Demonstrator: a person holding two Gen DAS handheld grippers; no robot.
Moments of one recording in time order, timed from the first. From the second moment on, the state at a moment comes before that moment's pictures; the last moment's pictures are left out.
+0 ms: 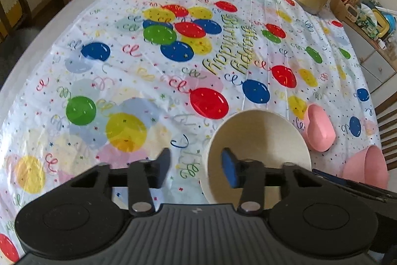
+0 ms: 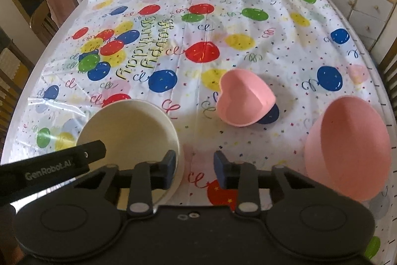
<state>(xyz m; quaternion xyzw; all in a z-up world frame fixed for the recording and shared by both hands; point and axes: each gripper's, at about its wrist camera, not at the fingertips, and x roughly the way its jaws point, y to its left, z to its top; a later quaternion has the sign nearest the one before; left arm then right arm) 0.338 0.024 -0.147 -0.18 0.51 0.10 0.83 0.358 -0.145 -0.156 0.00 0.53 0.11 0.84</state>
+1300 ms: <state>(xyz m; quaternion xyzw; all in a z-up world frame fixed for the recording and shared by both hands) 0.246 0.045 -0.102 -0.19 0.49 0.09 0.84 0.284 -0.112 -0.107 0.00 0.51 0.16 0.84</state>
